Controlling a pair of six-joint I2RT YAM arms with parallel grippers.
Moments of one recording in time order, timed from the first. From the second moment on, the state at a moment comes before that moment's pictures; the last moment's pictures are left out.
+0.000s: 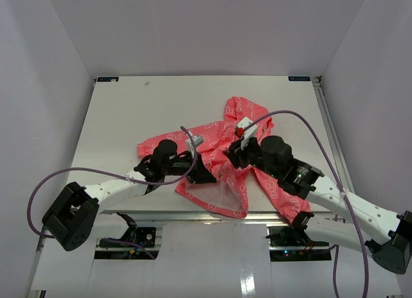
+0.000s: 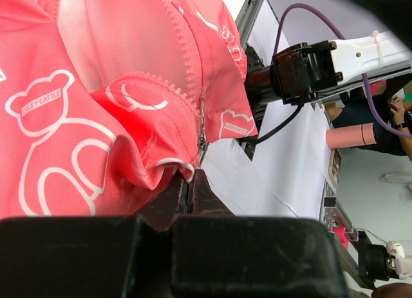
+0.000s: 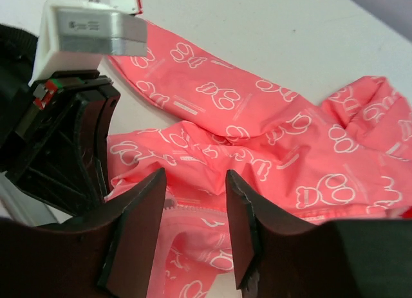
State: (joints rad) left arm -0.71 1.25 0.54 0.34 0.72 -0.61; right arm 0.98 0.93 0.79 -0.14 0.16 -0.06
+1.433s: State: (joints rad) left arm -0.71 1.24 0.50 0.39 0.72 -0.58; right arm 0.75 1.06 0.71 -0.16 -0.54 0.09
